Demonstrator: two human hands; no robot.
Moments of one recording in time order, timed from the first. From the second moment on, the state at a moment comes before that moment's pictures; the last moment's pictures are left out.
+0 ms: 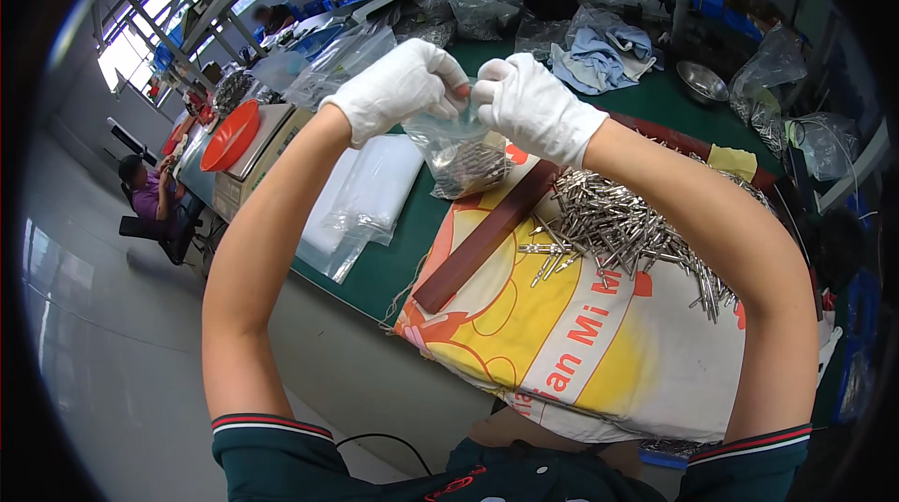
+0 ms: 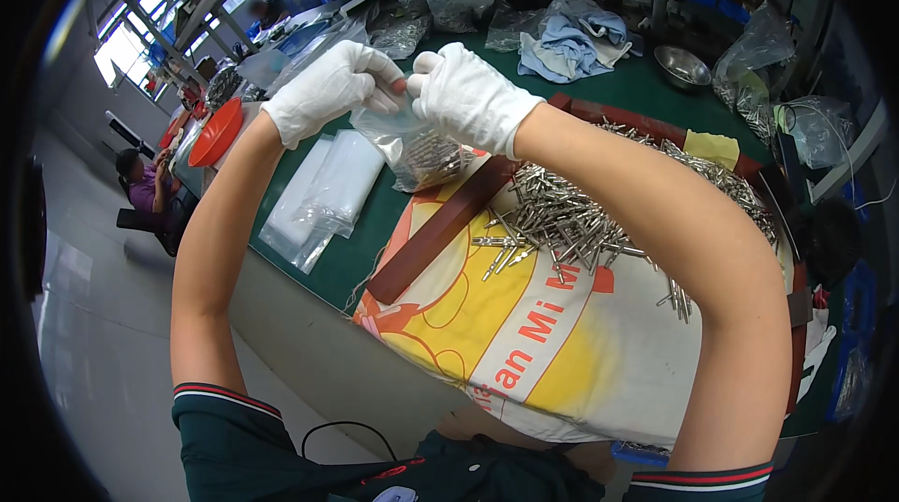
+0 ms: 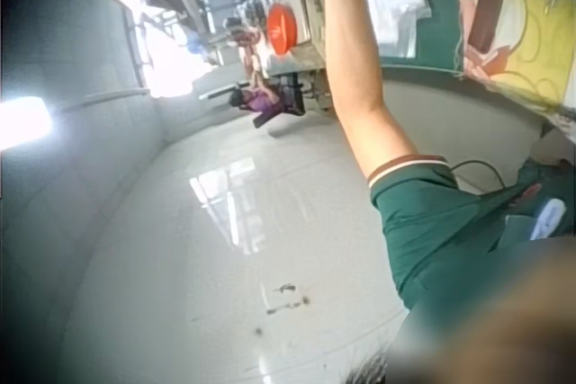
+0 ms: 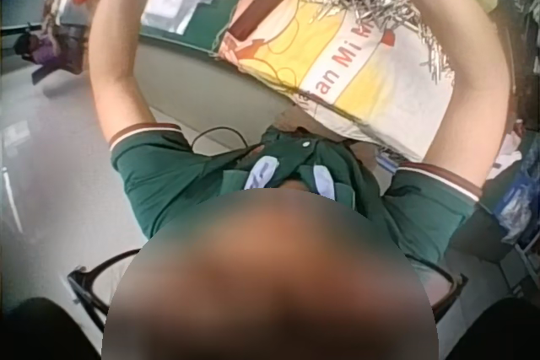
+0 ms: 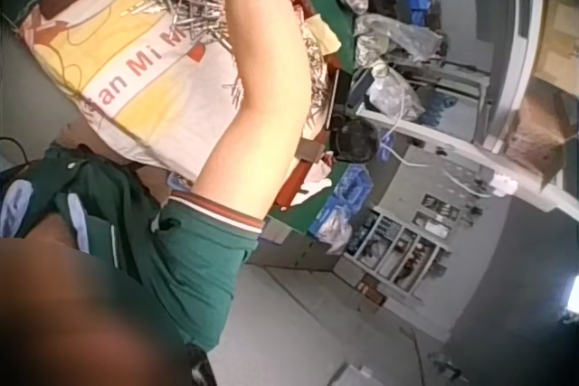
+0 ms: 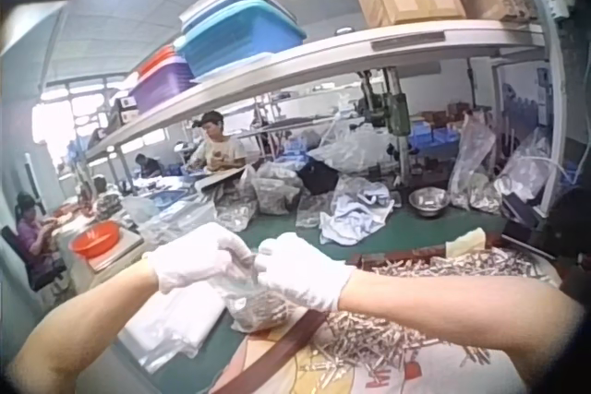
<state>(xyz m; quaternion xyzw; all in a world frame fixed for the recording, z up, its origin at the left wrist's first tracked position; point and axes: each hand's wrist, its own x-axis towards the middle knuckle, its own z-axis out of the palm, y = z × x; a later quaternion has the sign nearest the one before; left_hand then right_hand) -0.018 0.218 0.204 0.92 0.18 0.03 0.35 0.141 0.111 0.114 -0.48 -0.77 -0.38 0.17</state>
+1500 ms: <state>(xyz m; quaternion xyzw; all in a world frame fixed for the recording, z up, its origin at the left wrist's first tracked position) 0.036 0.276 0.161 0.94 0.13 -0.20 0.25 0.132 0.126 0.131 -0.53 -0.77 -0.31 0.15</state>
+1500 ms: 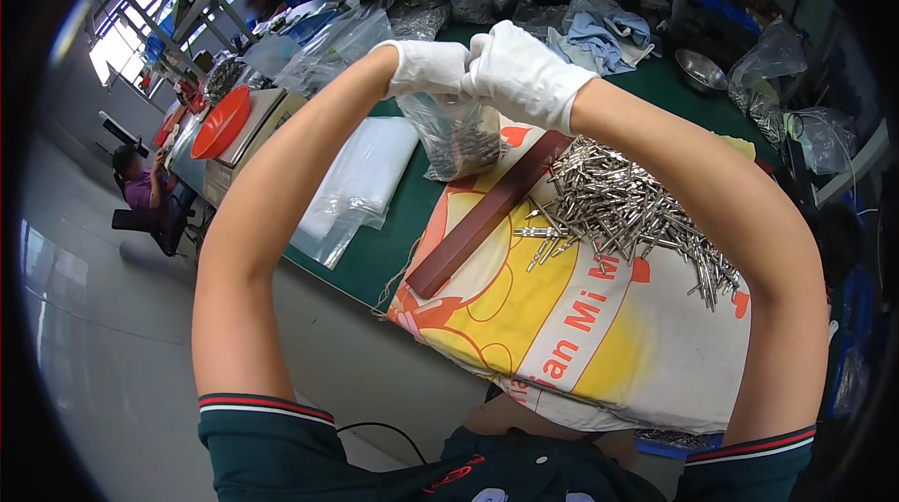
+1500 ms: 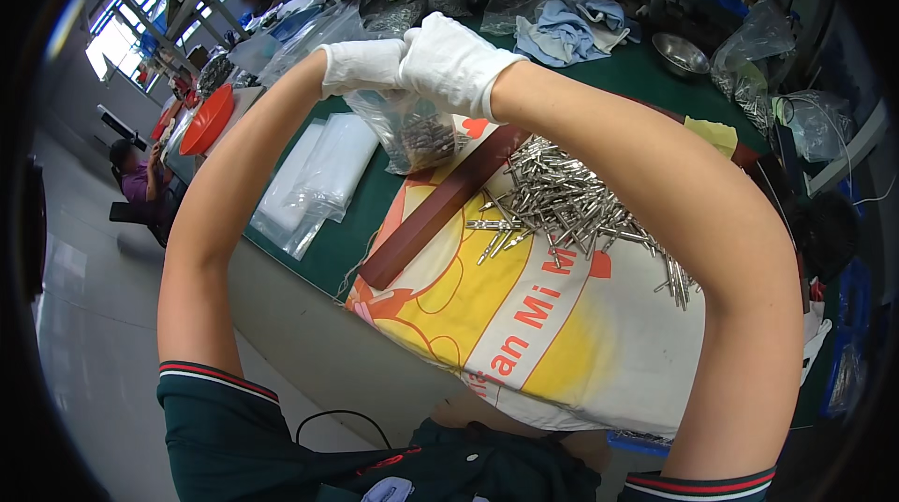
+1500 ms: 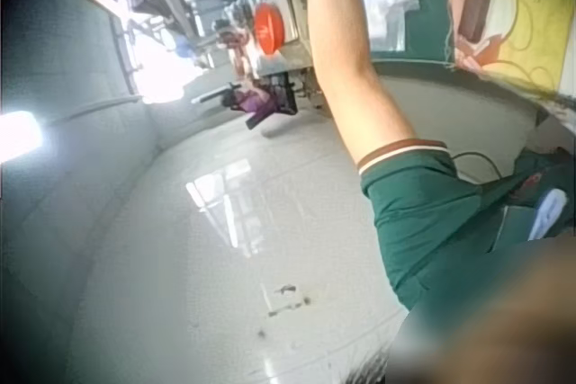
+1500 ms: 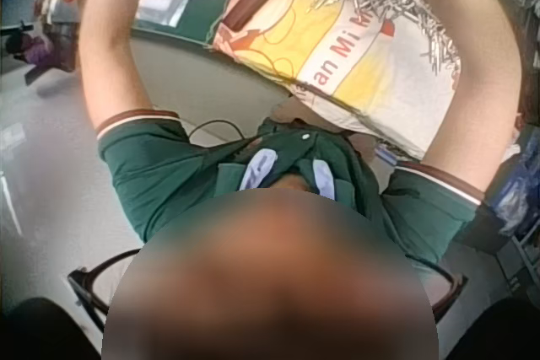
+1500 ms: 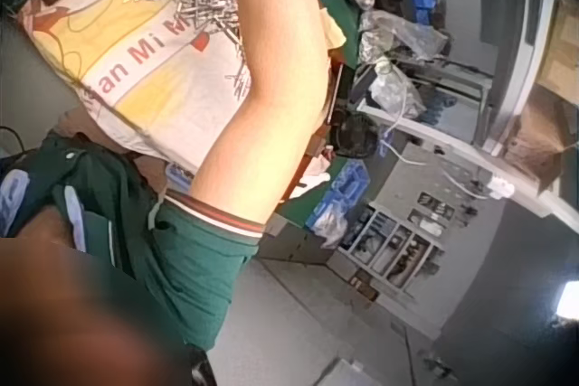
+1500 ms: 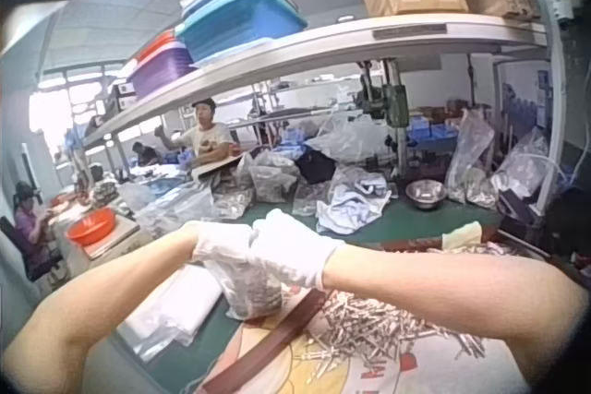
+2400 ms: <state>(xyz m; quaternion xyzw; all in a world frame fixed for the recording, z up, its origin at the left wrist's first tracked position) -0.080 0.276 0.156 0.98 0.16 0.05 0.08 0.143 0.126 0.132 -0.59 -0.77 -0.20 0.15</state>
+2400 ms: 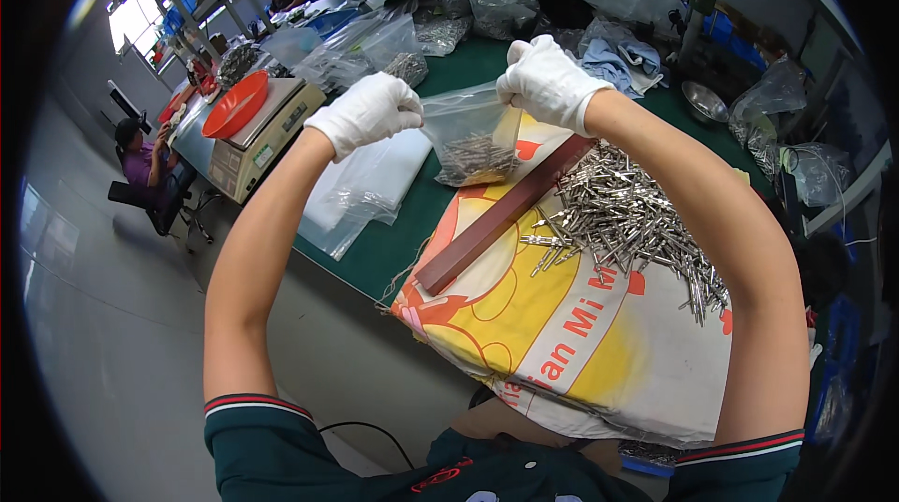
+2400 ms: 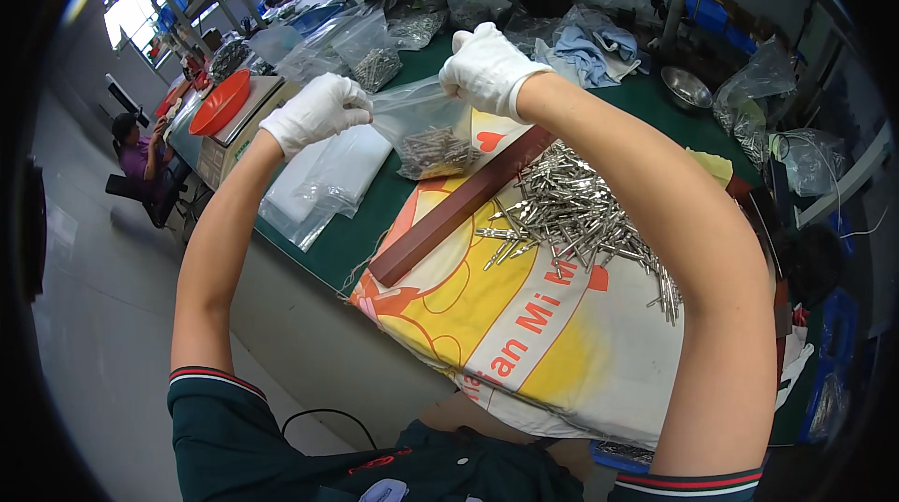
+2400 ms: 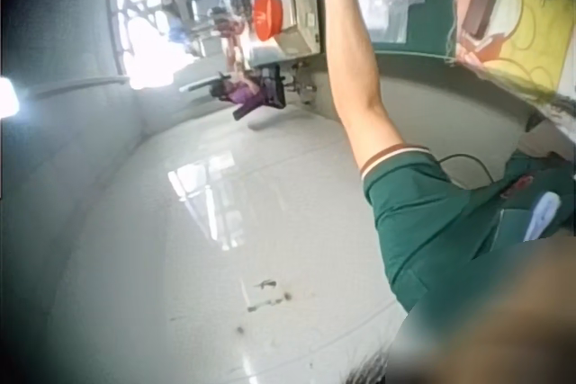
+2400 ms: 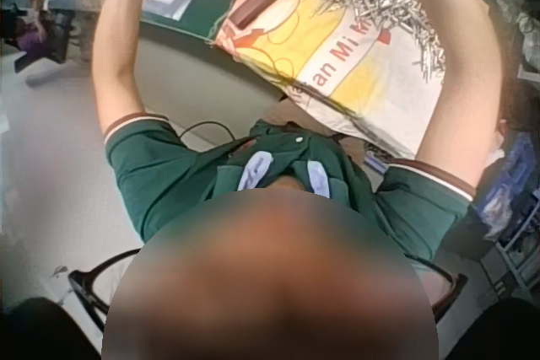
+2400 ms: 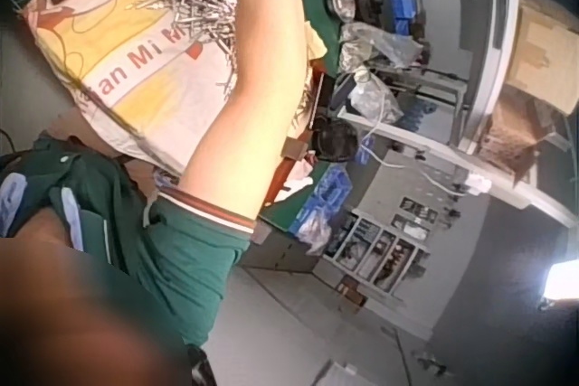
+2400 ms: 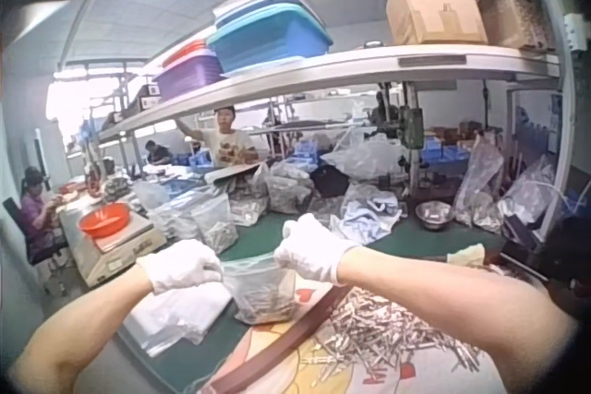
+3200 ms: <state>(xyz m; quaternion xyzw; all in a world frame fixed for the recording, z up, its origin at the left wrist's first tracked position) -0.149 0.086 0.101 0.94 0.01 0.27 0.19 0.143 -0.176 0.059 -0.72 -0.32 -0.06 0.62</state>
